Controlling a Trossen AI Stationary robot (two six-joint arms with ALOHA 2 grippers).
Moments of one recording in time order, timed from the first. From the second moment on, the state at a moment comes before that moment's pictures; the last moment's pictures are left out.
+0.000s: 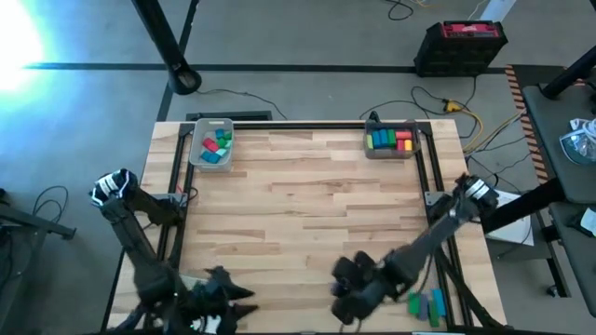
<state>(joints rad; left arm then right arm) -1.02 1.62 1.38 -0.69 -0.86 -1.51 0.71 1.85 1.51 -0.79 0.25 1.26</state>
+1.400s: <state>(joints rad) -0.65 1.67 1.22 0.56 -0.63 -0.46 0.56 1.62 1.53 -0.15 0.49 0.85</state>
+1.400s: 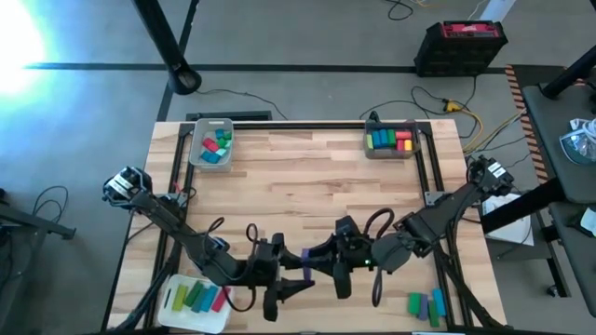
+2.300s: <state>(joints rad) -0.69 1.34 1.22 -0.29 -0.60 -0.88 0.53 1.51 1.53 -0.27 0.53 0.56</state>
